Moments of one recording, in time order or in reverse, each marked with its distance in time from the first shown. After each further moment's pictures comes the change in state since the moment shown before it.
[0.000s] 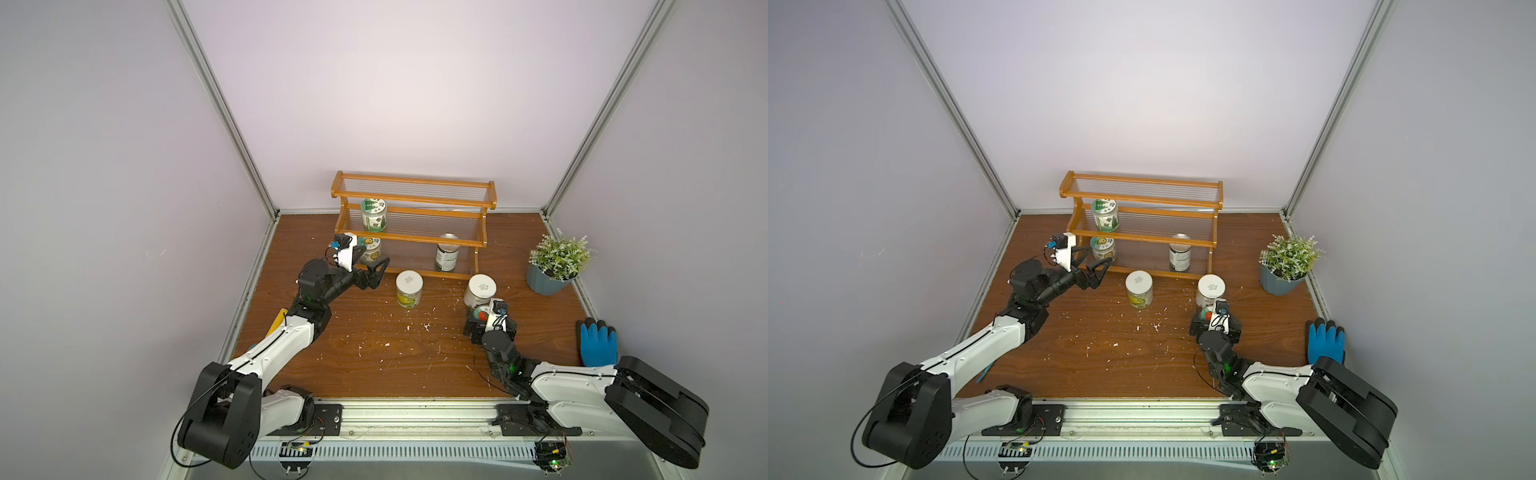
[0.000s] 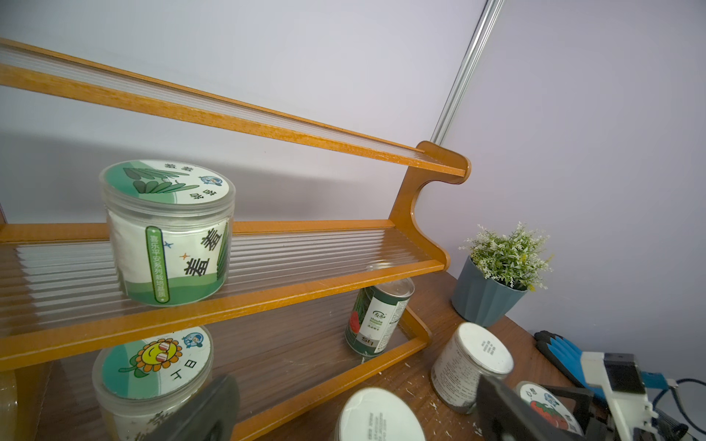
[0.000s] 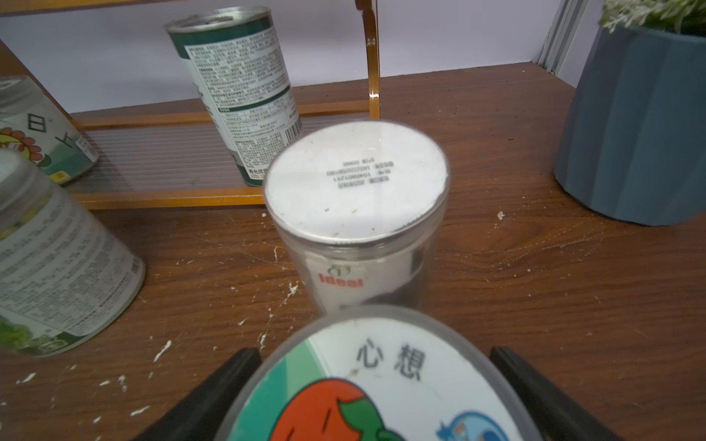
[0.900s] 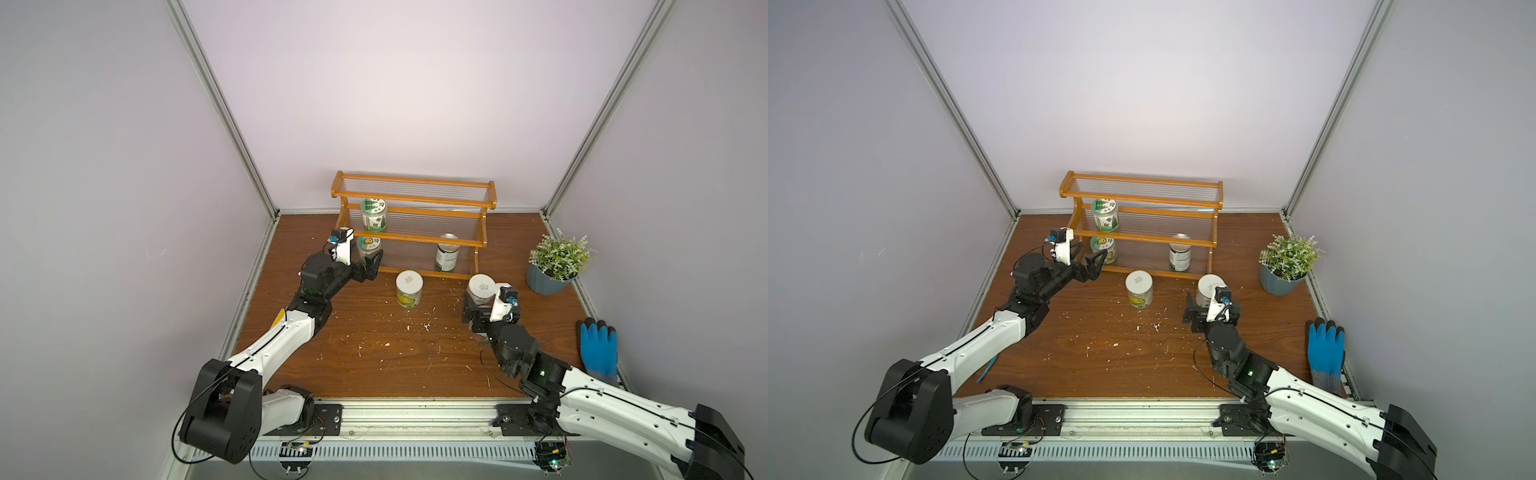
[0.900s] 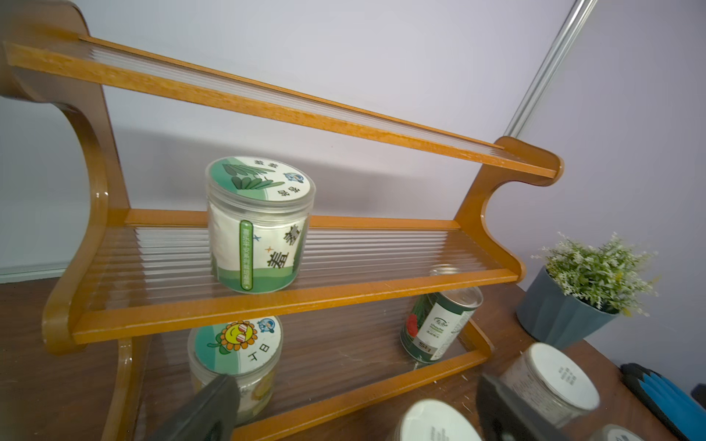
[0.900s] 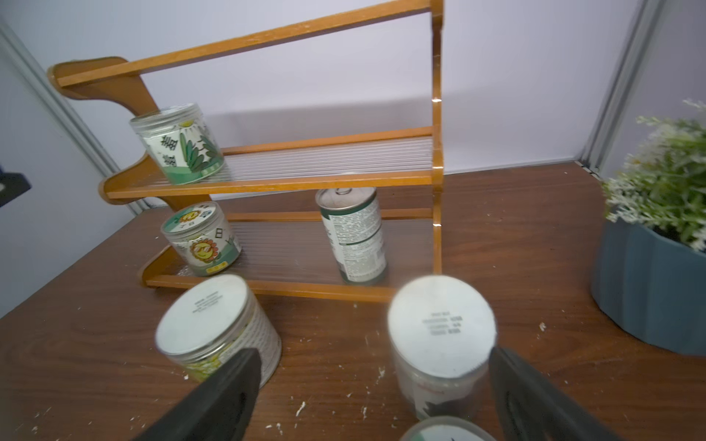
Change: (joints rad) left arm 0.002 0.051 0.084 -0.121 -0.206 0.048; right arm 0.095 -0.327 0.262 -0.334 -0.031 -0.167
